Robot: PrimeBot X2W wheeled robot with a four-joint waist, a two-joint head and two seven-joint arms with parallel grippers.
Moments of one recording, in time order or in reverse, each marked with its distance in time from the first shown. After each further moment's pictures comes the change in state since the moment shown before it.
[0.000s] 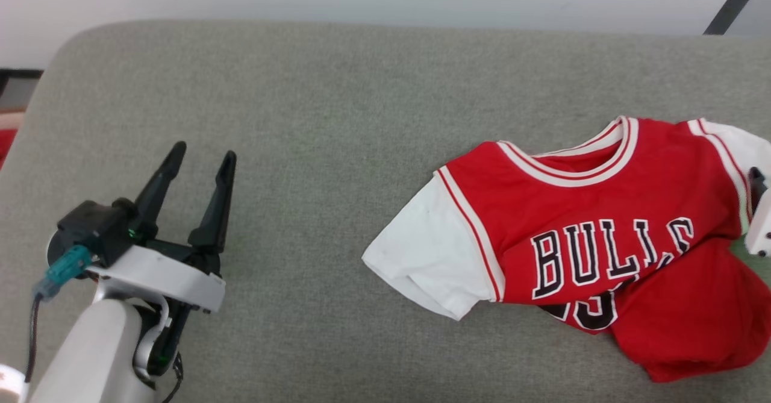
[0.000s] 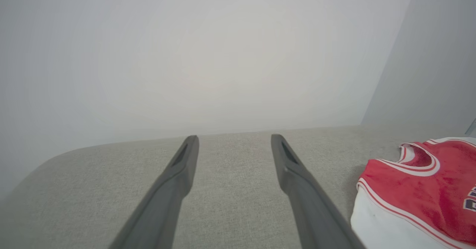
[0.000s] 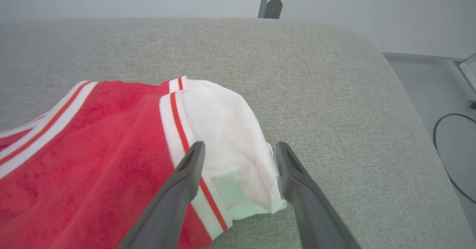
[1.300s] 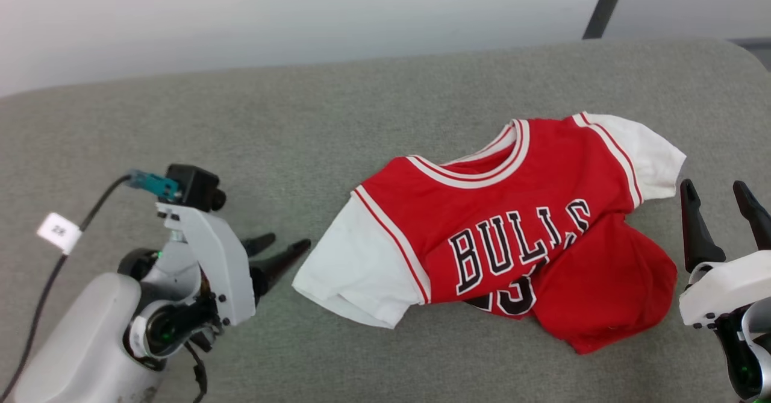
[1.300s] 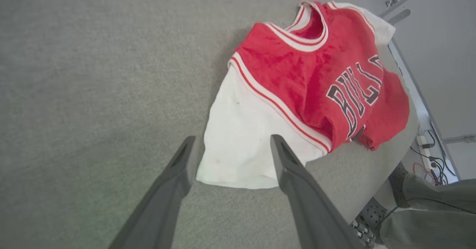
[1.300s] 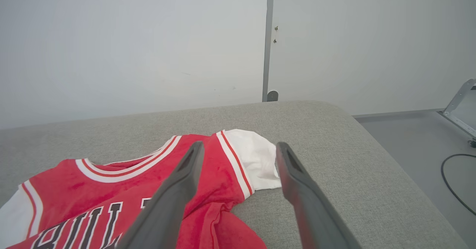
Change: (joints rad) left arm -0.096 0.099 -0.185 -0.062 -0.489 0.052 0.879; right arm 0.429 0.205 0.113 -0.699 0.156 0.000 -0.128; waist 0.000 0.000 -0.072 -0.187
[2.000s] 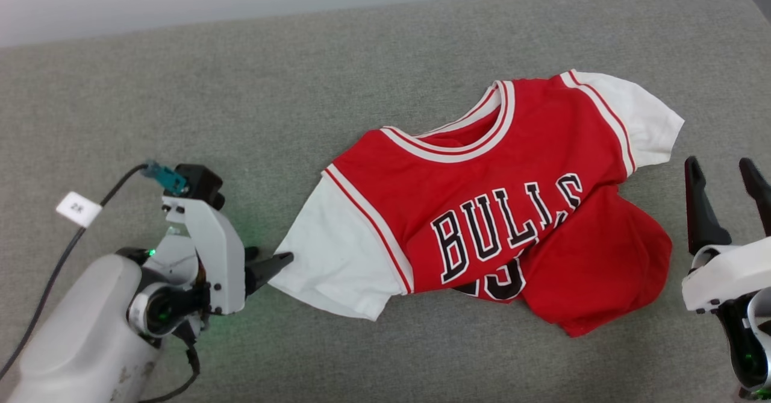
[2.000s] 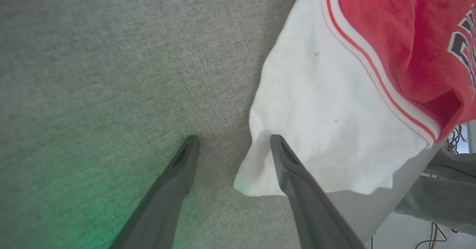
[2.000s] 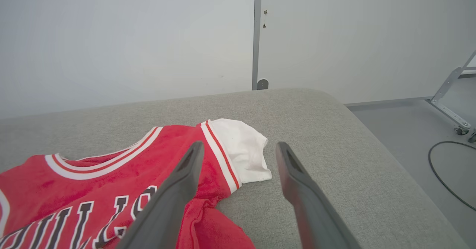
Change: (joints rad) left arm -0.089 -0.003 -0.079 0.215 0.036 -0.002 0.097; right arm -0.023 0.017 0.003 -0.068 0.004 0.000 0.019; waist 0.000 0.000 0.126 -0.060
